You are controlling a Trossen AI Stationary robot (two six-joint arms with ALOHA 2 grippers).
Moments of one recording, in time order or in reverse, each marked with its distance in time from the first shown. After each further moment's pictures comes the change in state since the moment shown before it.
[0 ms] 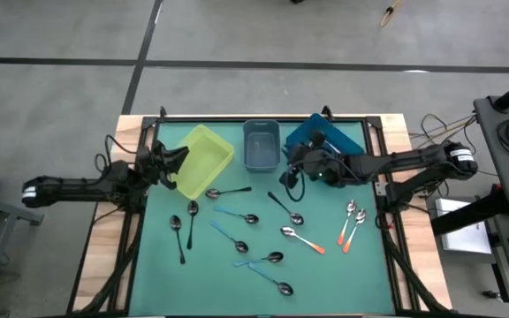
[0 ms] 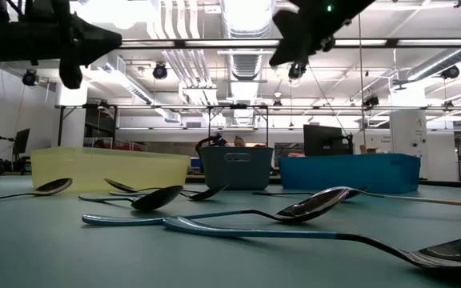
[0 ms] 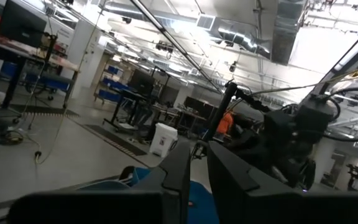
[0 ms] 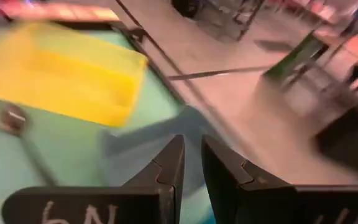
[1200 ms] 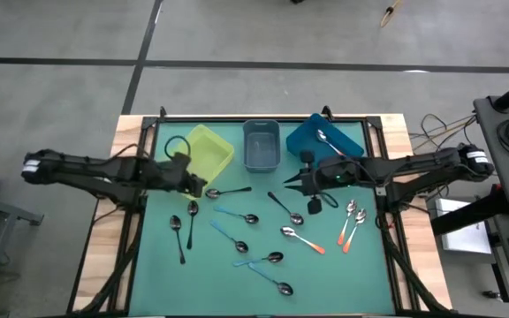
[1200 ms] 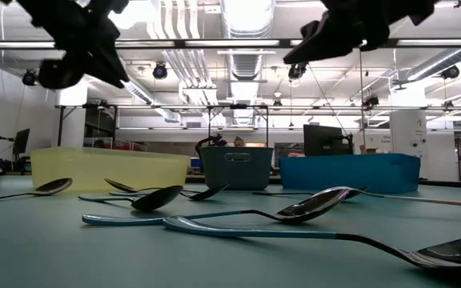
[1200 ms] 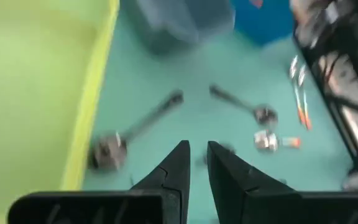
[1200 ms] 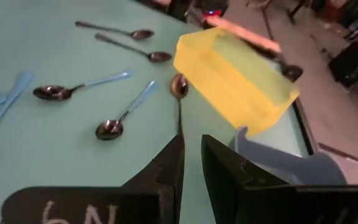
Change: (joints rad) left arm -0.180 0.573 0.670 -1.232 0.145 -0.885; right arm -0.007 -0.199 -0.245 0.114 -0.644 -0.426
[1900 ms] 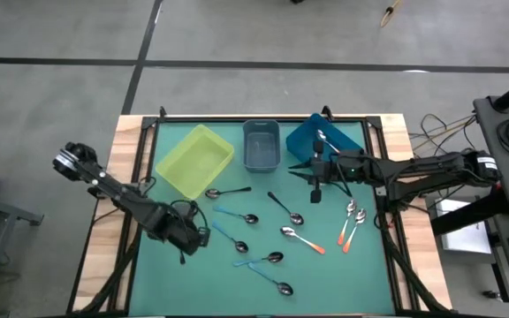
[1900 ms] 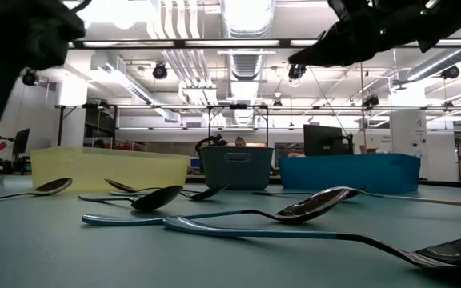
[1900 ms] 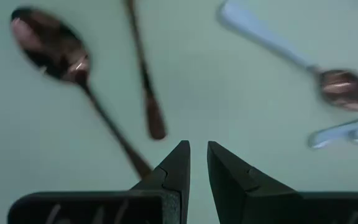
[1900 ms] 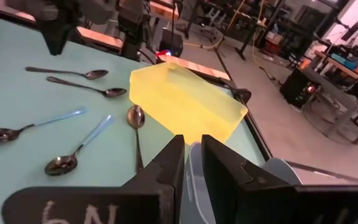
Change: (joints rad) left arm -0.477 0.492 0.194 -0.301 0.210 -0.810; right arm -0.115 -0.079 -0.208 0.356 -0.003 0.020
